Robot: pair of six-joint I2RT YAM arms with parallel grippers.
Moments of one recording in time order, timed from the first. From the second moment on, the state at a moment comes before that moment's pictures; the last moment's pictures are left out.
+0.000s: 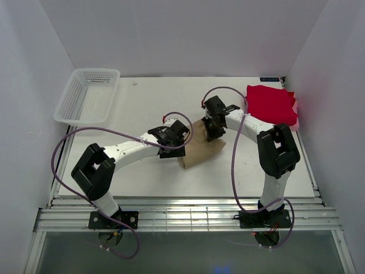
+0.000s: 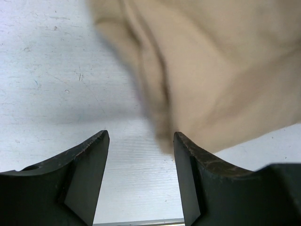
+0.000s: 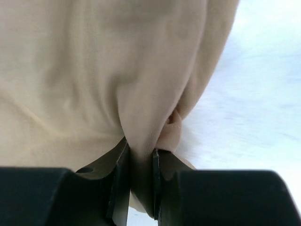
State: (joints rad) left arm -0.82 1.66 1.14 -0.61 -0.30 -0.80; right arm 0.54 1.88 1.33 -0.60 -0.05 0.19
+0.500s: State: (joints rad) left arm -0.82 1.65 1.11 -0.61 -0.30 -0.81; right arm 0.30 1.98 1.75 -0.79 0.17 -0.01
